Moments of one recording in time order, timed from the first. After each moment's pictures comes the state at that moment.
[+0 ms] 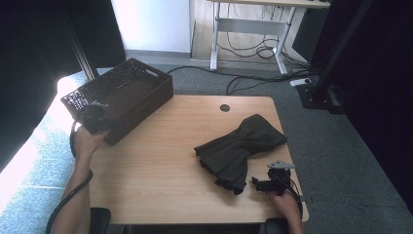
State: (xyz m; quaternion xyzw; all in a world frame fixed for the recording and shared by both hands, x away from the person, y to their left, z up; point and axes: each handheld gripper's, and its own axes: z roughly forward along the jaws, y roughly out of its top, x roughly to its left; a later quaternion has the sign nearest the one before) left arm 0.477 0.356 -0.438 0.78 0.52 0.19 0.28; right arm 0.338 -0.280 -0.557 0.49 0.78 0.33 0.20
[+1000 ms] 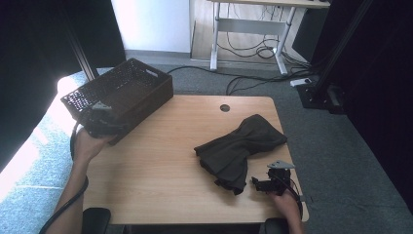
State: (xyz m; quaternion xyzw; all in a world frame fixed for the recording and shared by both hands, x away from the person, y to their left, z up) left arm 0.442 0.327 -0.416 0.80 0.47 0.19 0.34; right arm 0.338 -0.280 -0.557 0.49 0.78 0.33 0.20
